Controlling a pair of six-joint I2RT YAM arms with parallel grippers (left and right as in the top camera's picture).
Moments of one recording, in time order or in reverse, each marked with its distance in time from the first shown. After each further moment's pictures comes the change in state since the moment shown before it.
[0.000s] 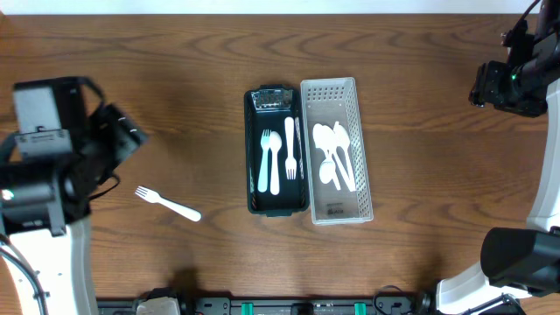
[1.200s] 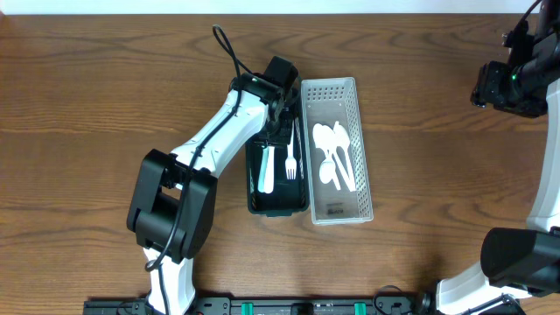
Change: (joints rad) left arm -0.649 0.808 -0.025 0.439 0.154 0.327; right arm 0.000 0.000 0.000 -0.004 0.007 0.015
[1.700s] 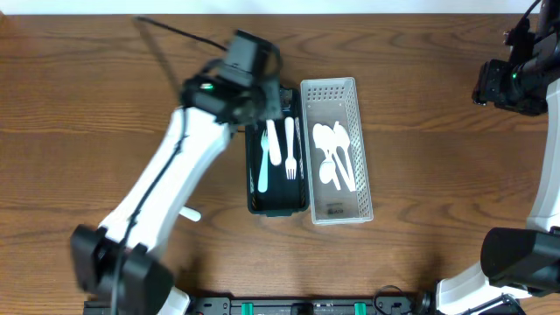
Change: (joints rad) left arm 0.017 -0.311 0.000 0.056 -0.002 -0.136; right arm 0.000 0.000 0.000 0.015 0.016 0.000
